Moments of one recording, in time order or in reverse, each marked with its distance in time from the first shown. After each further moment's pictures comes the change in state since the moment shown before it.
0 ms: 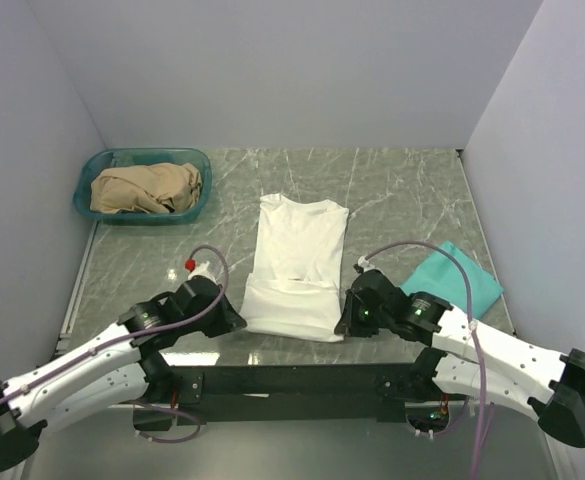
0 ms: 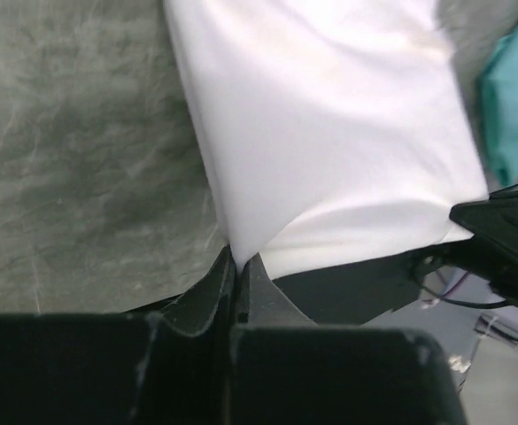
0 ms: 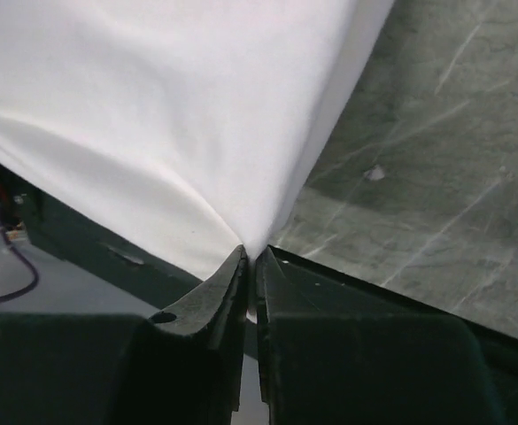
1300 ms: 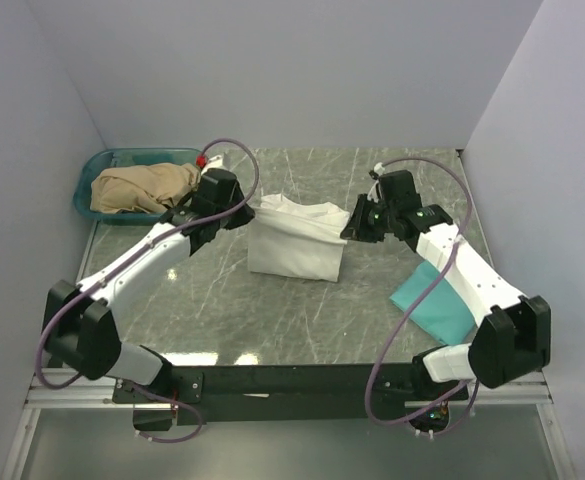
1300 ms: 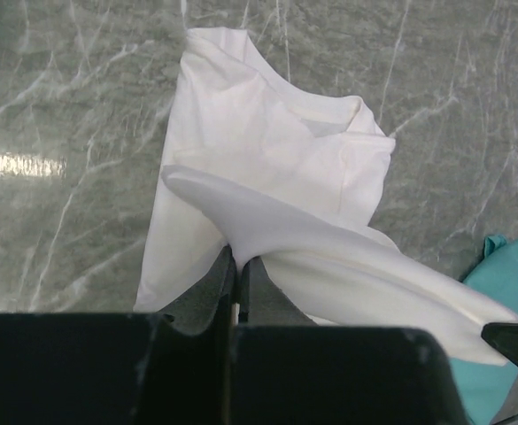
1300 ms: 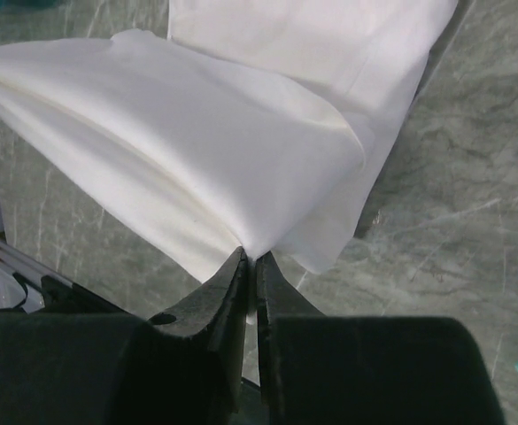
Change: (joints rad) left arm 0.338 0.655 0.647 0.233 -0.131 0.338; right arm -0.560 0.453 0.547 0.054 -0.251 -0.406
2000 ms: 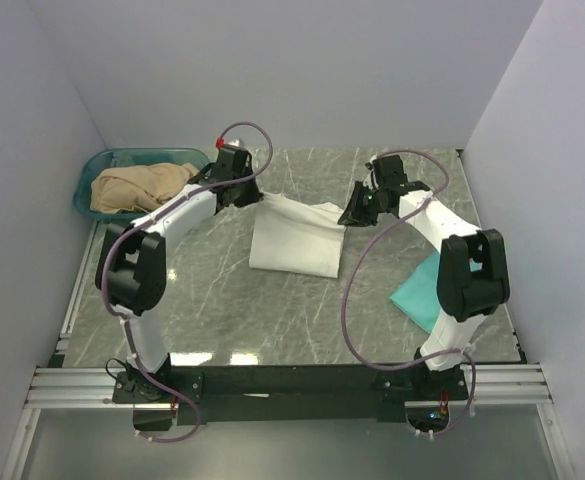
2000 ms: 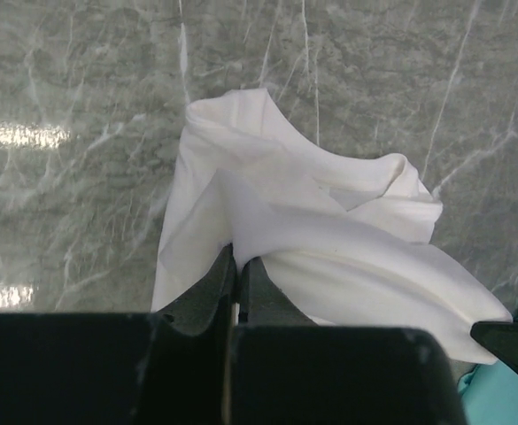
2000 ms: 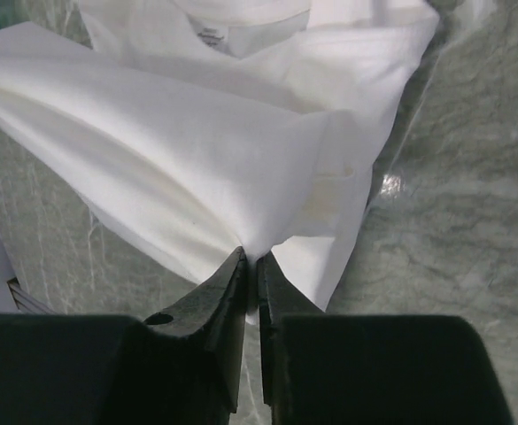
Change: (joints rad) left arm 0.114 0.457 0.320 0.027 0.138 0.077; right arm -0.119 0.413 0.189 0.097 -0.097 -0.008
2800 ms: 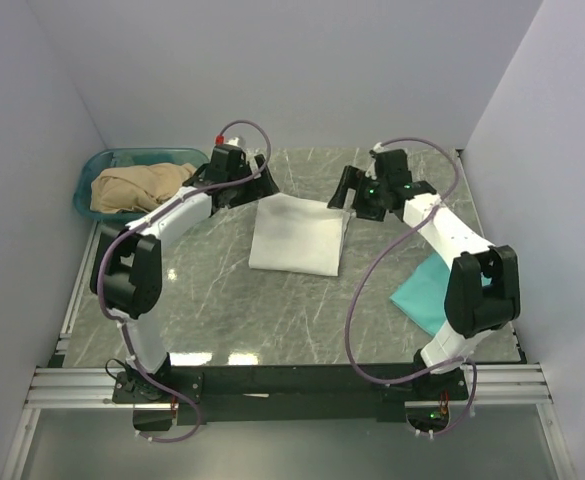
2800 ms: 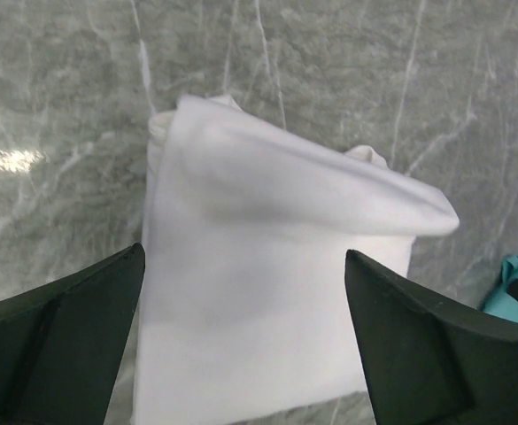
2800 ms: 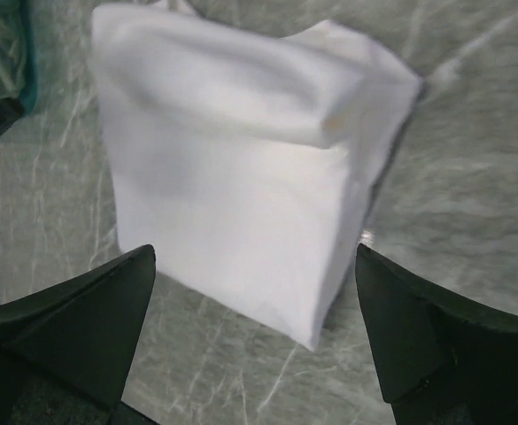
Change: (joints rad) left arm 0.024 0.016 0.000 0.069 0.108 0.047; right arm 0.006 -0.082 0.014 0.038 0.114 -0.010
